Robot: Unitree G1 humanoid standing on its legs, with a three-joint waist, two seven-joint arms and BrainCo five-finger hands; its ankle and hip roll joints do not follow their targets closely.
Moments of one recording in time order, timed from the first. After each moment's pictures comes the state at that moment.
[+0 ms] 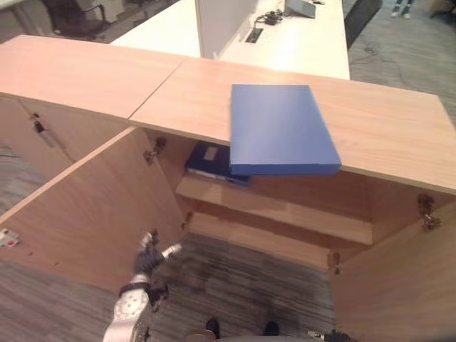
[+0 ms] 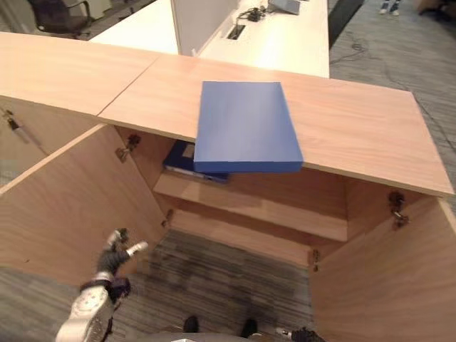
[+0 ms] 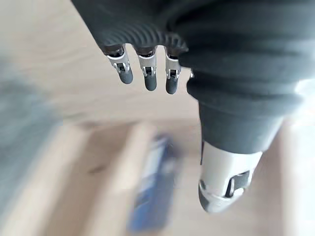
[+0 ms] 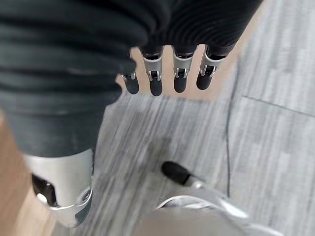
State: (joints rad) left arm 0.25 0.26 0.06 0.01 -0.29 0.00 0.20; right arm 0.02 -0.24 0.15 1.23 0.14 0.10 -0.13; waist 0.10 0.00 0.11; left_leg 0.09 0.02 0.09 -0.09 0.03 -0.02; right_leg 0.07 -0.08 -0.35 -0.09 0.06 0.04
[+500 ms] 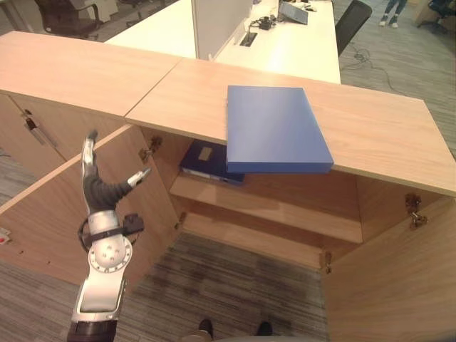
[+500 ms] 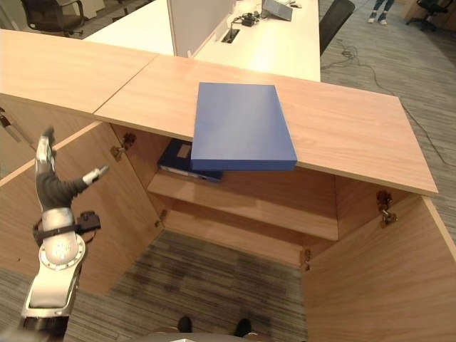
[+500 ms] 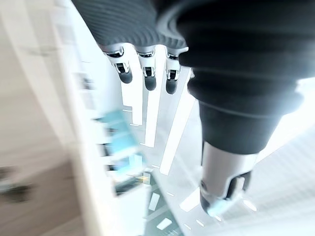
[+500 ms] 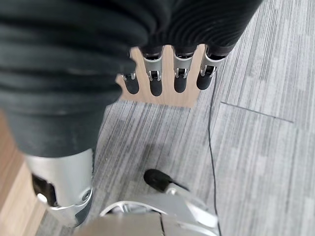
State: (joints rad) left arm -0.02 0.42 0.07 -0.32 0.18 -0.09 0.46; right arm 0.05 -0.21 0.16 1.27 0.14 0.07 -0.17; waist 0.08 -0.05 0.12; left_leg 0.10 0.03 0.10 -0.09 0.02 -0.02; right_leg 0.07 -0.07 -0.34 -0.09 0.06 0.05
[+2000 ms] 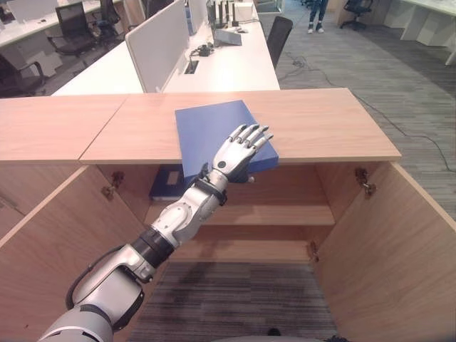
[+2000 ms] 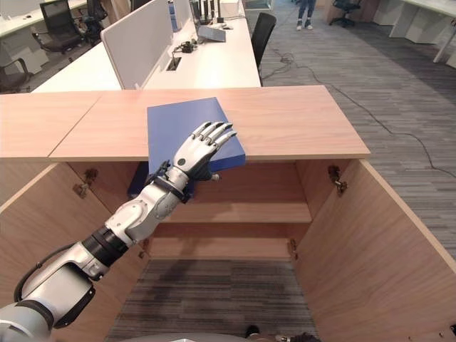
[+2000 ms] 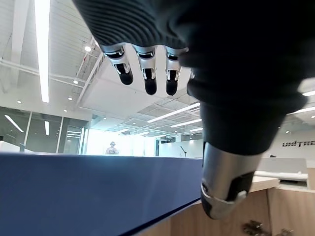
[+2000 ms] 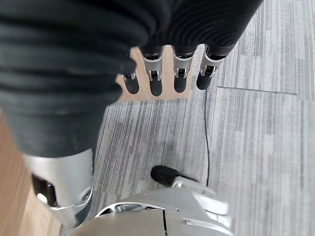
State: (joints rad) left arm -0.69 0.41 -0.67 0.27 0.85 0.01 0.31; right arm -0.04 -0.23 0.24 1.37 0.14 0.08 -0.18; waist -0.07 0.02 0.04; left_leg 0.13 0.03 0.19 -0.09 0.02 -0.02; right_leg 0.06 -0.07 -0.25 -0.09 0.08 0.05
